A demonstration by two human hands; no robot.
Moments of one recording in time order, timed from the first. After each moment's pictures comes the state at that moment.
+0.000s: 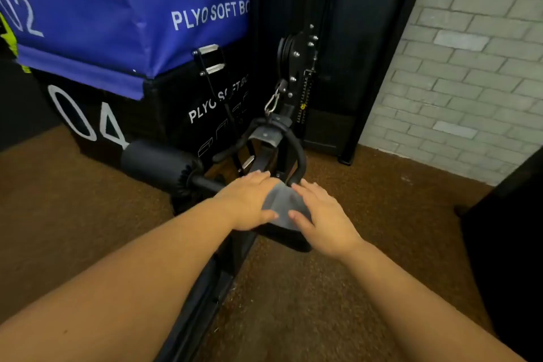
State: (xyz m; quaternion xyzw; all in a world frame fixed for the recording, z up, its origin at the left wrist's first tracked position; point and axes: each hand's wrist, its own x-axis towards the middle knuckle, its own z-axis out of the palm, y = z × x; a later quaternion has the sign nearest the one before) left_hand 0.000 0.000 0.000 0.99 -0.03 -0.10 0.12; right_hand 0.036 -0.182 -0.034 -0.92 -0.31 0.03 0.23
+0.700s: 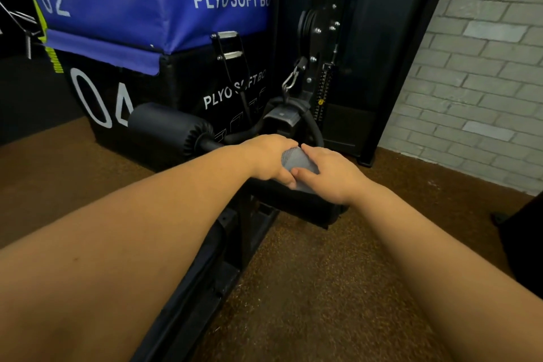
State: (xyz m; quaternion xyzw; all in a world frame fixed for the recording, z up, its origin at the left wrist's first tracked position) left_hand 0.029 0.008 -0.044 0.98 -0.03 -0.05 0.19; right_hand 0.074 -0.156 -0.071 -0.91 -0.37 0.00 0.18
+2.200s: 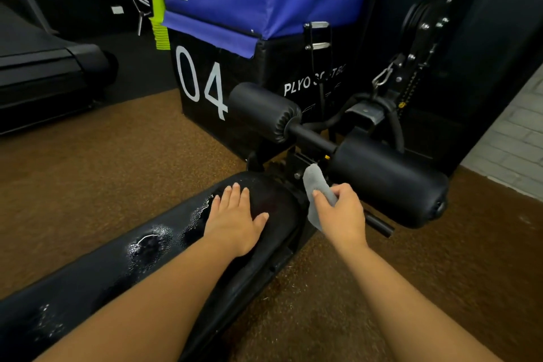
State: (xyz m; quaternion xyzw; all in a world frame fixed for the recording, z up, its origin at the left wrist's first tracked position) left_hand -0.161 0.078 -0.174 0.93 0.33 -0.04 0.14; right_hand -0.036 -0.067 -0.160 -0.87 -0.19 0.02 0.46
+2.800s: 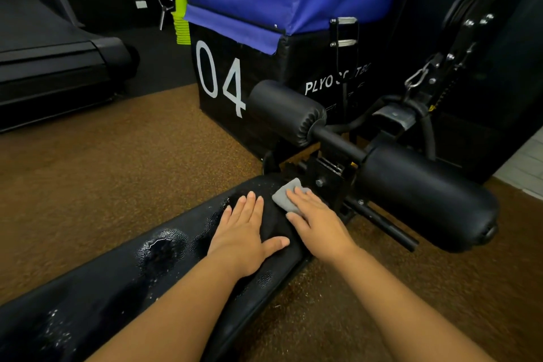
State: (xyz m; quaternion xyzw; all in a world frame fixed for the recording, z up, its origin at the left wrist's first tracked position) left_hand -0.175 0.090 -0.188 0.94 0.30 -0.05 0.16; right_hand -0.032 -0.013 -0.192 -0.82 -0.51 0.08 0.25
